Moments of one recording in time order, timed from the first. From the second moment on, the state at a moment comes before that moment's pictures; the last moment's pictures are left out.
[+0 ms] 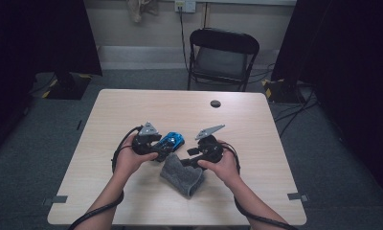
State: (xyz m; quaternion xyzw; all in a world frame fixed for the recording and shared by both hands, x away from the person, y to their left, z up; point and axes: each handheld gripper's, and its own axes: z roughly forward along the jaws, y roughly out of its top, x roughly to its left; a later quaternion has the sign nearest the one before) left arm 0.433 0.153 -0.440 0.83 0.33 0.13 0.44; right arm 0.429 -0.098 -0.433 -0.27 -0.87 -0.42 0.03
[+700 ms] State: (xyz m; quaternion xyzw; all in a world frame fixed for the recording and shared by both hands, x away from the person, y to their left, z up) left arm 0.400 0.129 -0.450 0.84 0.25 0.07 0.47; right arm 0.444 -0.167 -0.474 -0.35 -0.86 -0.38 -0.03
